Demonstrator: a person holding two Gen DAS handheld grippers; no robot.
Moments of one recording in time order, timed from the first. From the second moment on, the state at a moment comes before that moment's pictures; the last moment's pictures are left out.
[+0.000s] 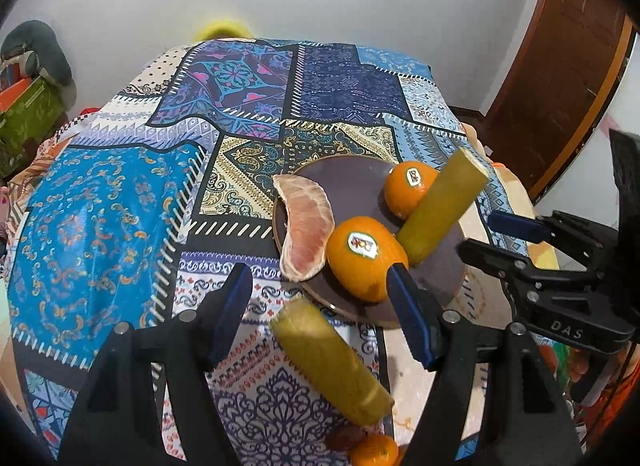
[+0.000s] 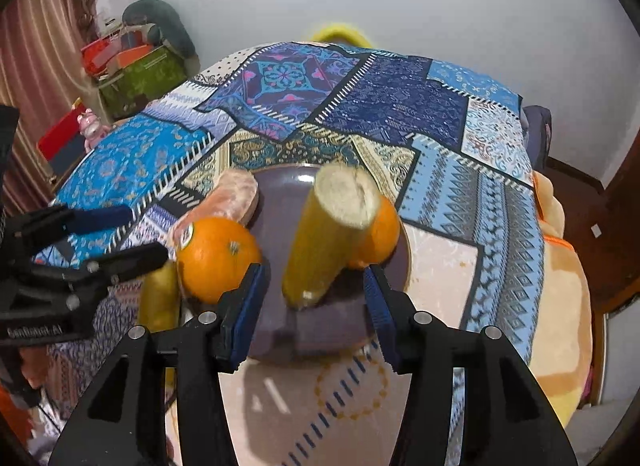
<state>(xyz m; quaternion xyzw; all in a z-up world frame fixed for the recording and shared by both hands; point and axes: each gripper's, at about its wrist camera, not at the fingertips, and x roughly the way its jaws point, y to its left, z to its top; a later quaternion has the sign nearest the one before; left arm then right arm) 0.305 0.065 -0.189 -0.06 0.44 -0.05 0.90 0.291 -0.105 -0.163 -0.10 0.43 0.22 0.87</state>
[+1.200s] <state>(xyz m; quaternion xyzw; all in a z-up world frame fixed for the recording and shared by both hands) 0.298 0.065 -0.242 -0.11 0.50 0.00 0.86 0.171 -0.206 -0.190 -0.05 0.46 0.15 0.87</state>
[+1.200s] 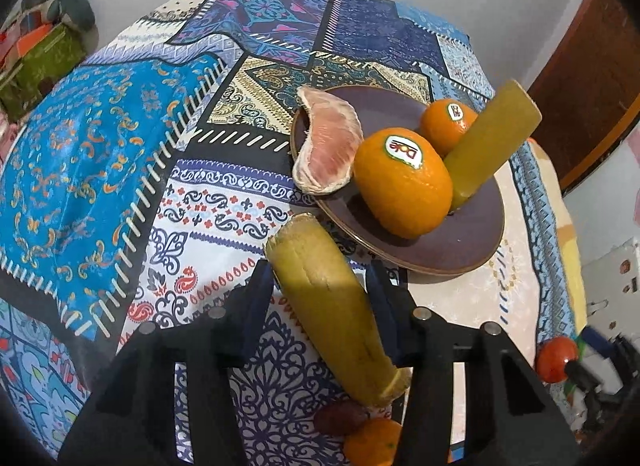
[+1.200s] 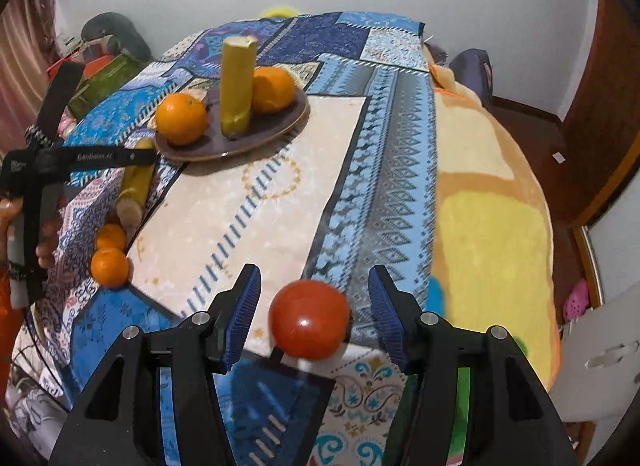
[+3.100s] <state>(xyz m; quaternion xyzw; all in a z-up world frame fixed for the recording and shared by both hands) 0.273 0.035 -0.153 -0.09 0.42 -0.09 0.90 0.215 -0.185 -0.161 -0.01 0.41 0.18 0.89</state>
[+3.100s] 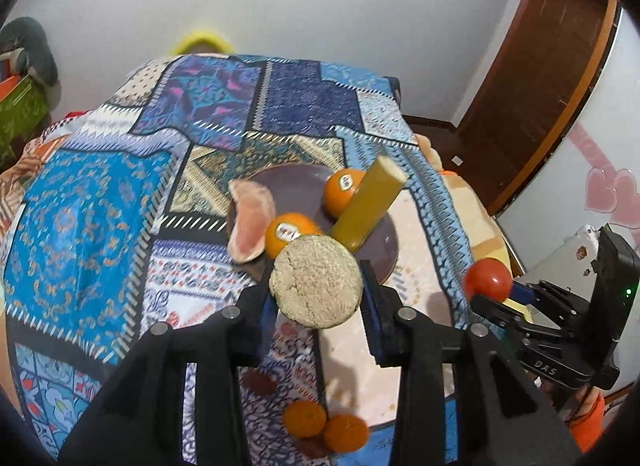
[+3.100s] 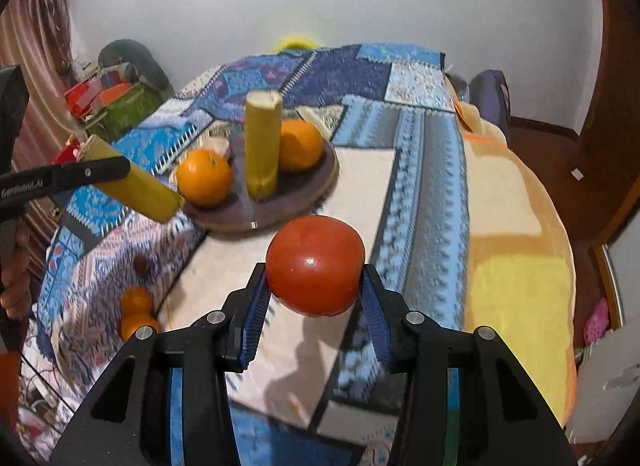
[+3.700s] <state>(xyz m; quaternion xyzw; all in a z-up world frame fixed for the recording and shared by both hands) 0.364 0.025 -0.188 -0.10 0.45 -0.09 0.88 0.272 -0.154 -0.173 -0.02 0.41 0.19 0.89</state>
